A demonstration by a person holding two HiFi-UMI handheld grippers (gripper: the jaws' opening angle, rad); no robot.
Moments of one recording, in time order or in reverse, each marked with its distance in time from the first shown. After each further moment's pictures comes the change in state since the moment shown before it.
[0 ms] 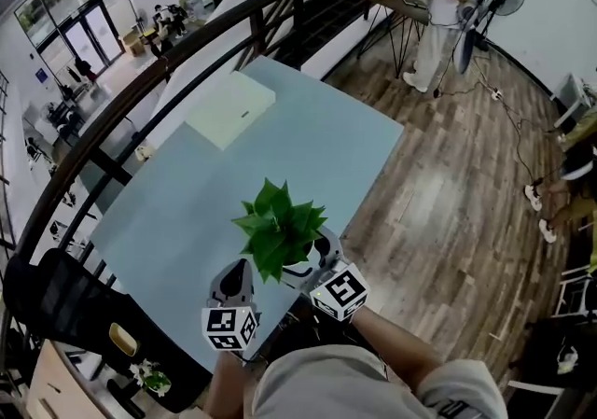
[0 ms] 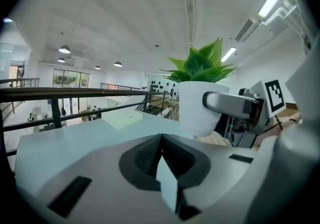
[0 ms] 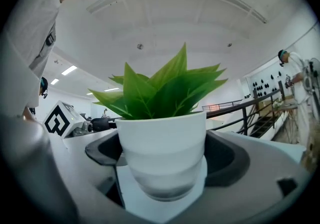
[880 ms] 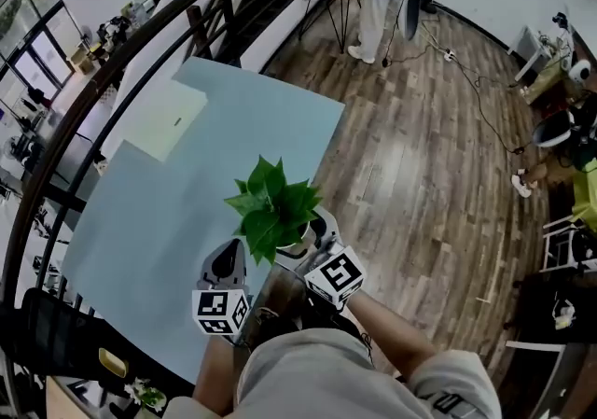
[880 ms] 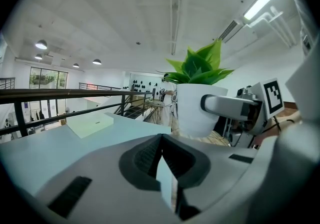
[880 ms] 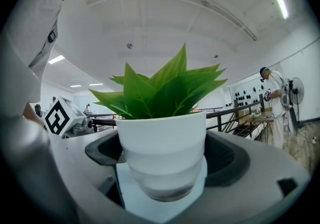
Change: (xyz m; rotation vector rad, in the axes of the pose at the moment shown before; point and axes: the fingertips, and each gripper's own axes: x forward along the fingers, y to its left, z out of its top) left arm 0.090 -0.124 0.022 0.080 0.008 -0.208; right arm -0.099 -0.112 0.022 -0.057 -0.017 -0.195
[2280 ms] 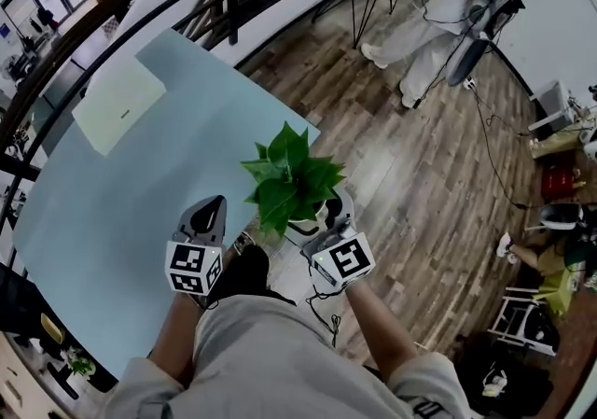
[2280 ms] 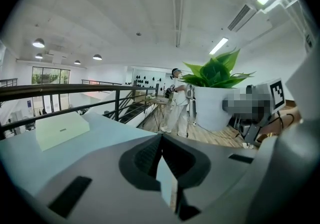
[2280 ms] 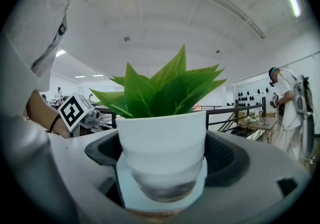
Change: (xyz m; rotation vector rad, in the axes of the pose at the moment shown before) left arm 0.260 -0.031 0.055 -0.021 0.053 0.057; right arm 0.012 -0.287 -0.003 -0.086 0.086 0.047
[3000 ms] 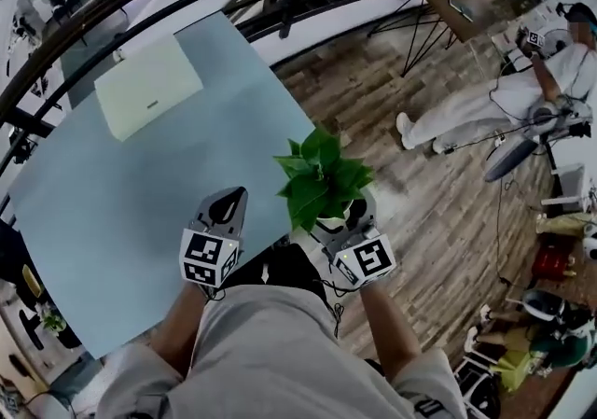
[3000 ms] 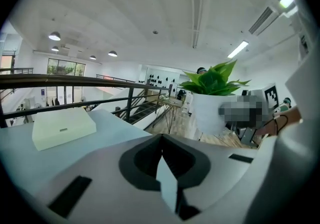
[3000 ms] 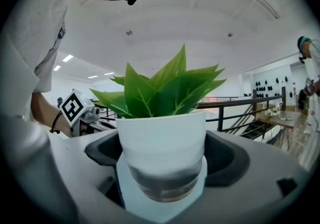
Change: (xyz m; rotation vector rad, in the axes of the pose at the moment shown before) left arm 0.087 0.063 0.048 -0.133 0.002 0.120; right arm 0.117 -0.095 -0.003 0.019 0.101 0.193
